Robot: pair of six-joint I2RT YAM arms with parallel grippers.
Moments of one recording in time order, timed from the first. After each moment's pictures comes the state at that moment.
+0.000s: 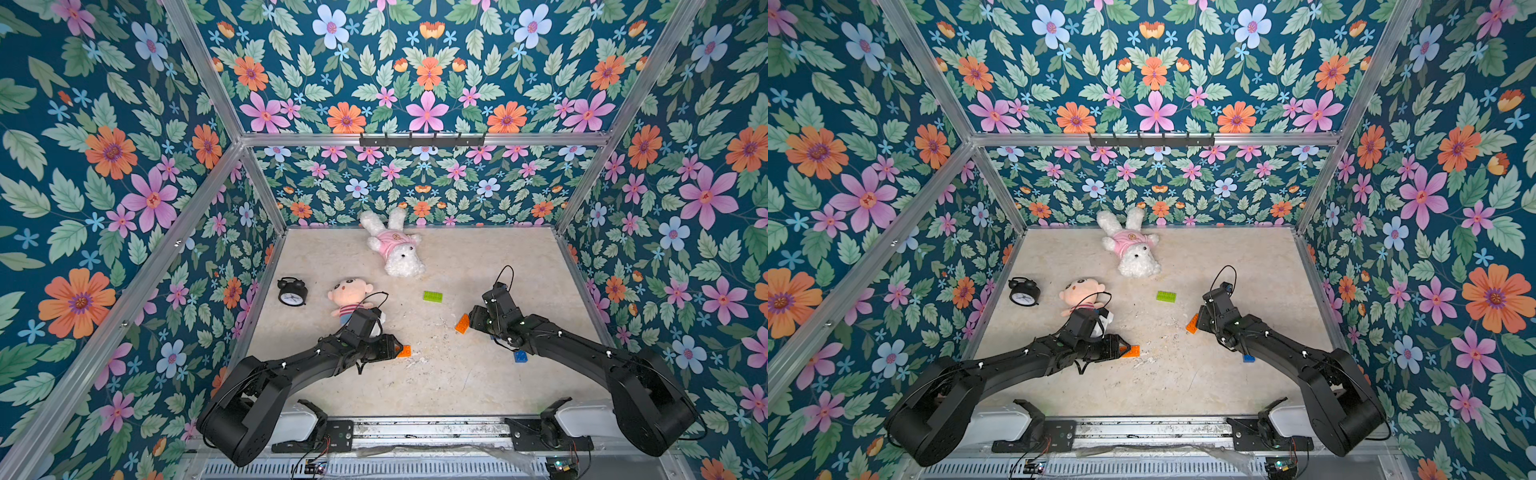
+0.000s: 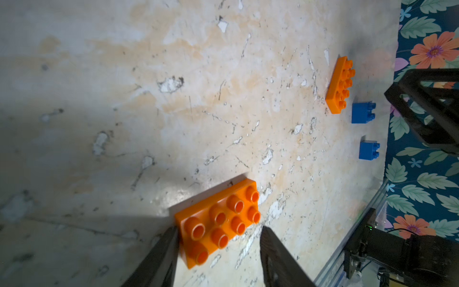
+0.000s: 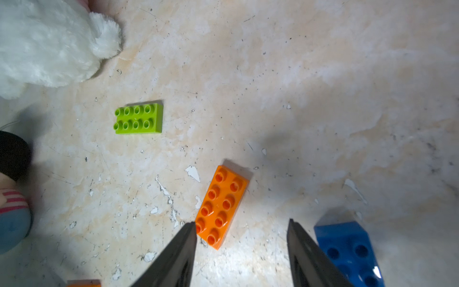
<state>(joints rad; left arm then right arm) -0.62 1.30 0.44 -0.04 0.35 -0.69 0.56 1.33 0.64 -0.22 0.11 0.73</state>
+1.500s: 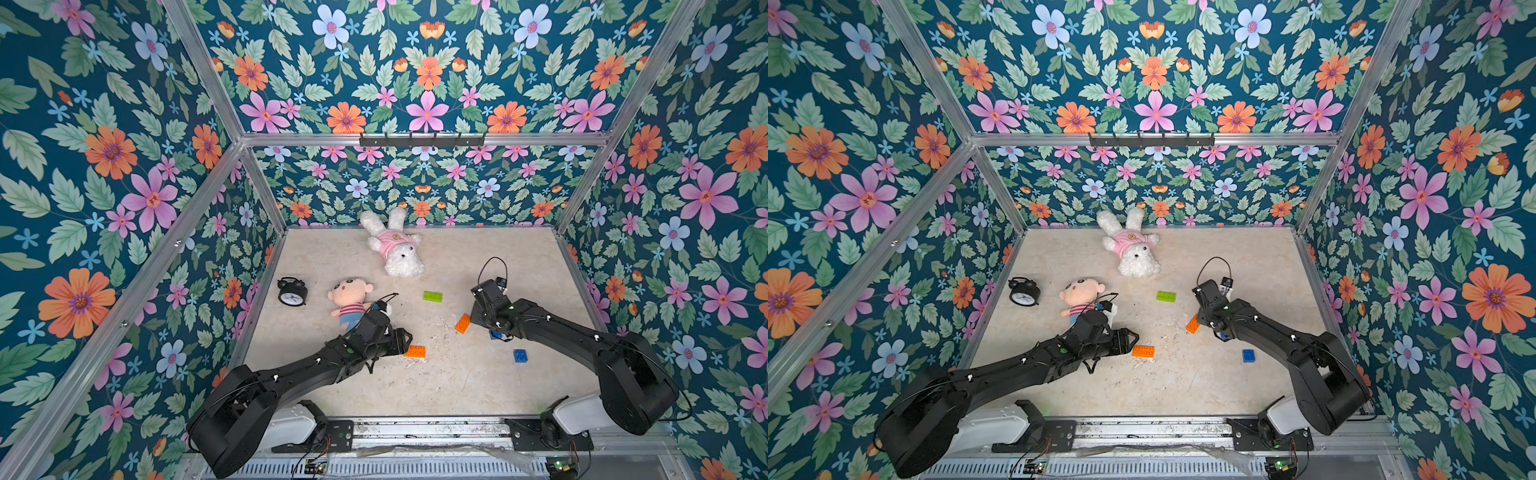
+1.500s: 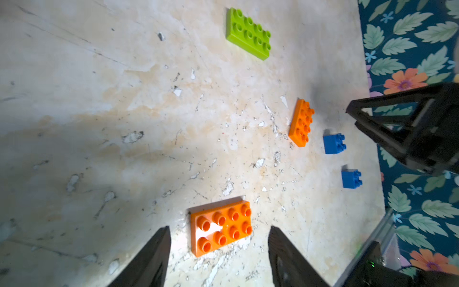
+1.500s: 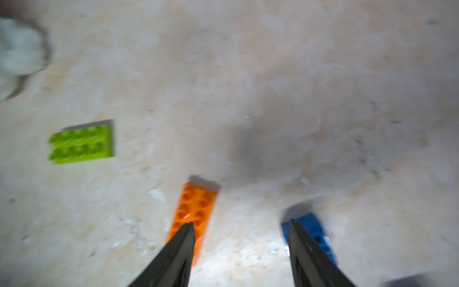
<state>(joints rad) -0.77 1.23 0.47 0.04 0.13 -0.78 0.55 1.45 0.79 -0.49 0.29 0.82</state>
